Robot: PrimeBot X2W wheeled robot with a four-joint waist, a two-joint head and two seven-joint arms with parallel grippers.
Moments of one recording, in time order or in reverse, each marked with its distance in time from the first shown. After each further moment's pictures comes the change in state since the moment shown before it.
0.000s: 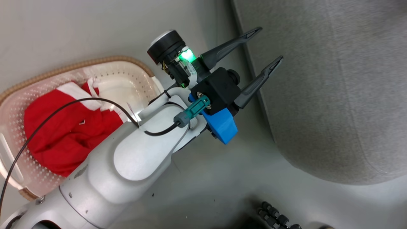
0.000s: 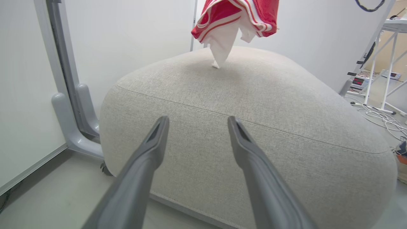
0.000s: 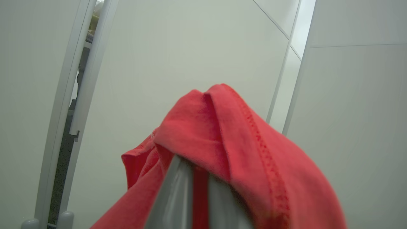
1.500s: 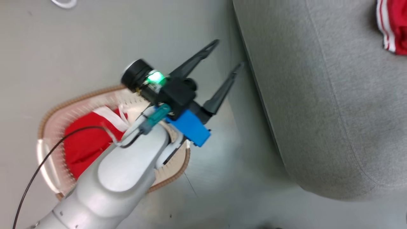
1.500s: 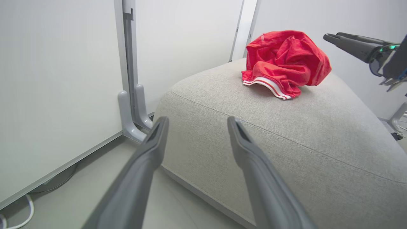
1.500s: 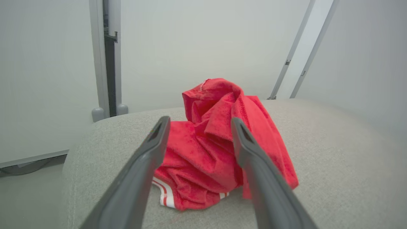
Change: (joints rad) left arm 0.127 0.022 0.077 0.034 -0.094 0.080 -0.076; right arm 0.415 0.178 0.108 0.089 -0.054 0.000 0.000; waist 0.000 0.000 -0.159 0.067
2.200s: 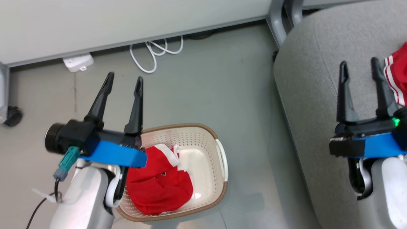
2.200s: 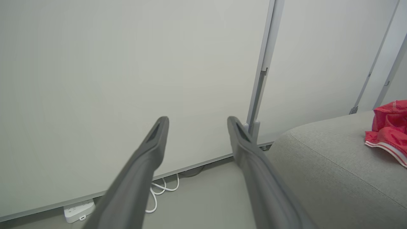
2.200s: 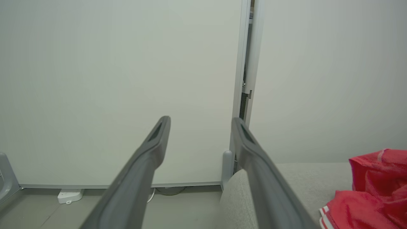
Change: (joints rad) left arm 0.424 0.008 0.512 -0.169 0.062 0.062 -0.004; right arm 0.159 0.061 0.379 -0.161 -0.008 0.000 0.000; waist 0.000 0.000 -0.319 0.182
